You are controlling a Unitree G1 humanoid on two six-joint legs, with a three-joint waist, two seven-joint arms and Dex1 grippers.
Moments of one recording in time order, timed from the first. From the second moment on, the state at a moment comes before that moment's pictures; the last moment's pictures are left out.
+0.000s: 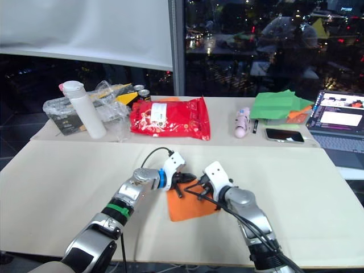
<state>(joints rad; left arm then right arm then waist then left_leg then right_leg) -0.73 0.14 -0.26 0.60 -0.05 0.30 -0.84 -0.28 -0.30 0.14 -0.13 -0.01 0.60 0.53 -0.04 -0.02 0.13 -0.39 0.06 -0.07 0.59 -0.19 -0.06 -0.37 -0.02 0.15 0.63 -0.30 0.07</state>
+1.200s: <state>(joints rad) -0.72 0.11 -0.23 0.60 -0.06 0.33 -0.84 -0.23 -0.34 0.12 -0.22 0.09 0.56 0.53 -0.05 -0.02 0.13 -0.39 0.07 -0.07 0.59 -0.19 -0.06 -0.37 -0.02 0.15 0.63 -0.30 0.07</state>
